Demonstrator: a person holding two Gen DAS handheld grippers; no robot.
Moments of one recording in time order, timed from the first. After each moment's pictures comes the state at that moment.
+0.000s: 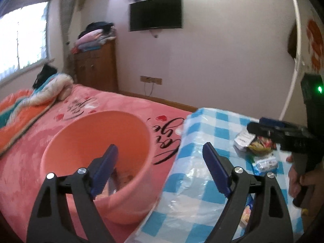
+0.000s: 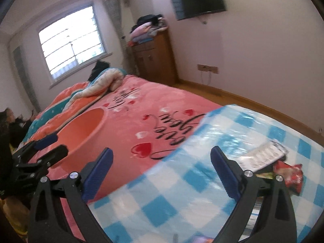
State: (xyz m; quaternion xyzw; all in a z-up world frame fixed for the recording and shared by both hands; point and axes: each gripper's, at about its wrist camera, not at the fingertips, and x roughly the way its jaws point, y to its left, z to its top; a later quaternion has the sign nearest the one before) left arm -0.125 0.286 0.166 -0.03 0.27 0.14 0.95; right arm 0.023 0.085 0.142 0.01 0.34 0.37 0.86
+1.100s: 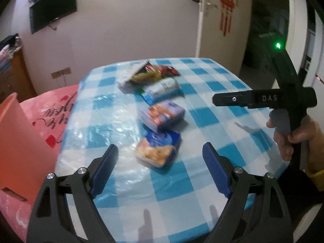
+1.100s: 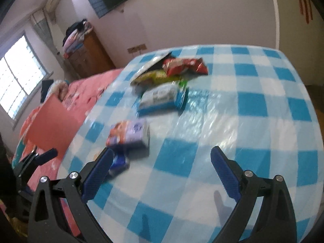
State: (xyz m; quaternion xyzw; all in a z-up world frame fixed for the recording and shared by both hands) left arm -0.177 0.137 0.070 0.06 0.36 -0.18 0.91; right arm -0.118 -0.081 0.063 0.09 0.45 0.19 0.87
